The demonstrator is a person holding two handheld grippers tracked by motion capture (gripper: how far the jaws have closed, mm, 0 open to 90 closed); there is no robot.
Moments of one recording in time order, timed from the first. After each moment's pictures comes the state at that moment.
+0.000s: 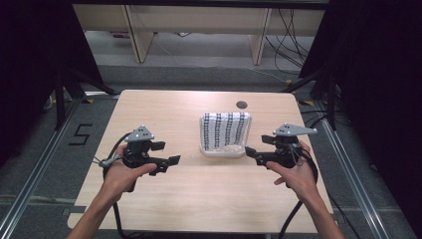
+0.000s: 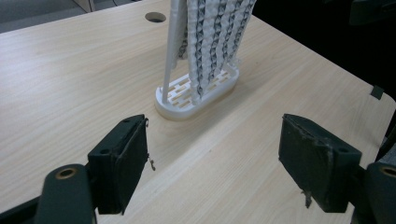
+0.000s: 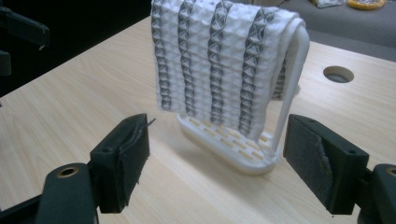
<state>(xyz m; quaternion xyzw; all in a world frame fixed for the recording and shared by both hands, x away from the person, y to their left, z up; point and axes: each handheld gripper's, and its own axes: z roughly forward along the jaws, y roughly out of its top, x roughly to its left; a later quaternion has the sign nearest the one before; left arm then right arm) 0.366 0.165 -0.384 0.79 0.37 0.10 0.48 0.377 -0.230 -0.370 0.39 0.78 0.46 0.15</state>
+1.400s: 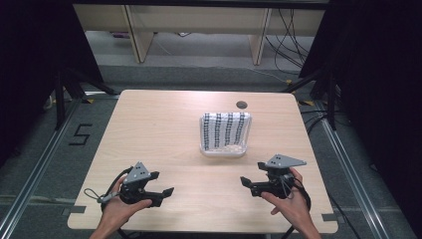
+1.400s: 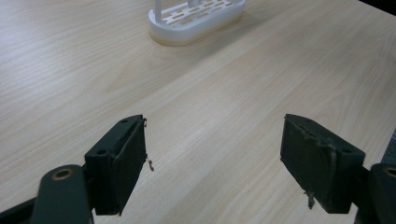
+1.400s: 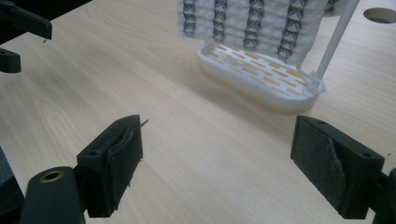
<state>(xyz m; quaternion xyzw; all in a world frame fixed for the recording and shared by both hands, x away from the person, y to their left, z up) 0.313 0.180 -0.465 0.81 0.36 0.13 0.45 0.333 -0.223 -0.435 0.40 0.80 0.44 0.12</state>
